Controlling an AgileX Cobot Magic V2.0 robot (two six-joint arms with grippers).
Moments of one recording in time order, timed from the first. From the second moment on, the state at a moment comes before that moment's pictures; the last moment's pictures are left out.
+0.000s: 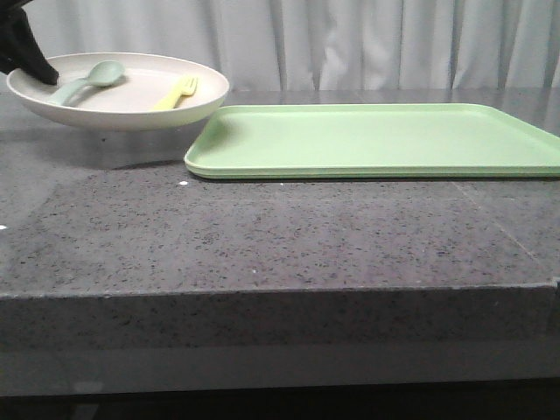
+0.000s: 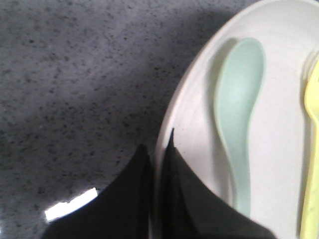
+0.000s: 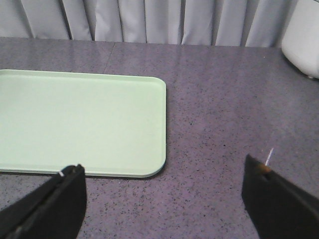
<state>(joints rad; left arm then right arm) 0.11 2.12 -2.07 -0.55 1.24 0.27 0.00 0.45 -0.56 -0.04 0.43 0.06</state>
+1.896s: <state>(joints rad) -0.41 2.22 -2.07 -0.41 0.94 -0.23 0.00 0.45 -0.56 -0.04 0.43 0.06</state>
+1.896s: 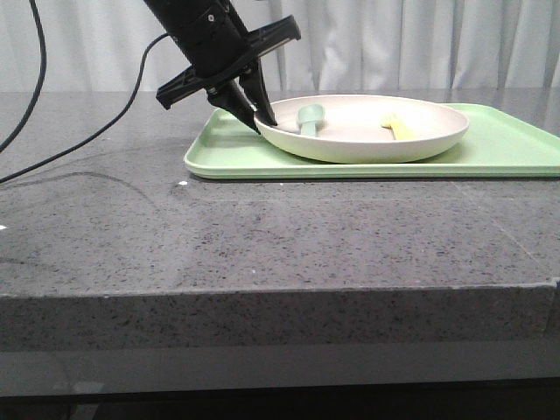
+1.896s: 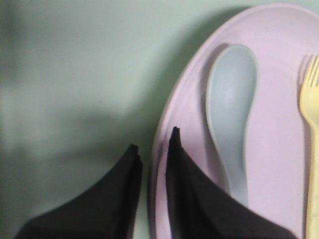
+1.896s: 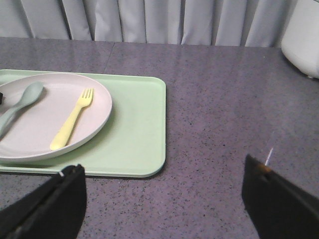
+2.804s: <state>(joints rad) -0.41 2.03 -2.07 -0.33 1.01 -0.16 0.00 0.45 -0.56 -0.04 0.43 0.06</state>
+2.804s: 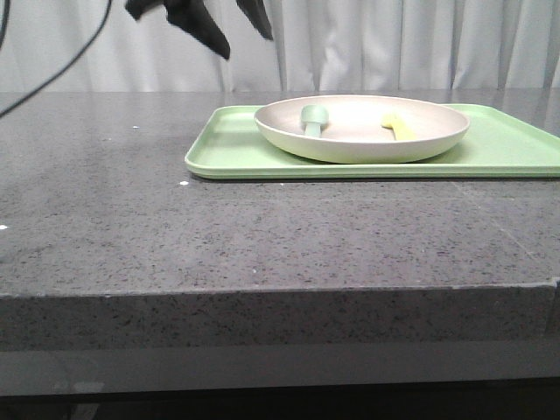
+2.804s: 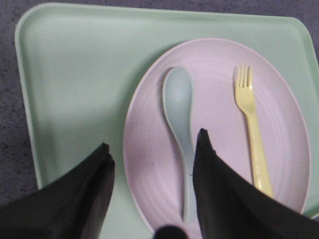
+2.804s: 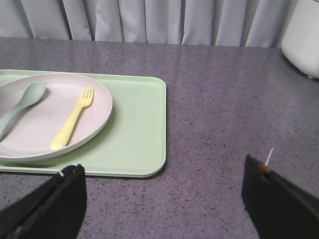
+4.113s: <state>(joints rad) -0.06 0.86 -0.89 -0.55 0.93 0.47 0.00 0.45 -0.56 -0.04 0.41 0.06</state>
